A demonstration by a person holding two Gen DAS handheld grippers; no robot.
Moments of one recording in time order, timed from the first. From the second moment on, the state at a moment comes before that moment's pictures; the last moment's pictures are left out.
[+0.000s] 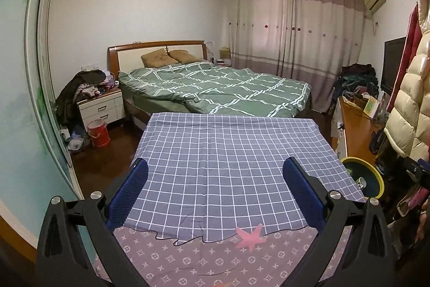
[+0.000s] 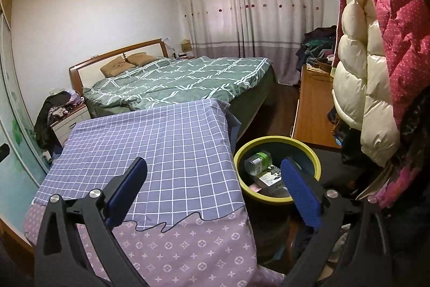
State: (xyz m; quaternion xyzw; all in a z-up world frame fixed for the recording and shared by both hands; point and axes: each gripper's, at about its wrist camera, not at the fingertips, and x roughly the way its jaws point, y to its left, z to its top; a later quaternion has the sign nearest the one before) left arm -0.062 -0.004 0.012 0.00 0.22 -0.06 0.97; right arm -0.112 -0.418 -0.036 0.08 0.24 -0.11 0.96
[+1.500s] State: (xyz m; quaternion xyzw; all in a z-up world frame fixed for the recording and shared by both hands) left arm -0.051 -0.016 0.003 0.01 0.24 -0.06 0.97; right arm -0.105 -0.415 -0.045 0.10 0.25 -0.10 0.96
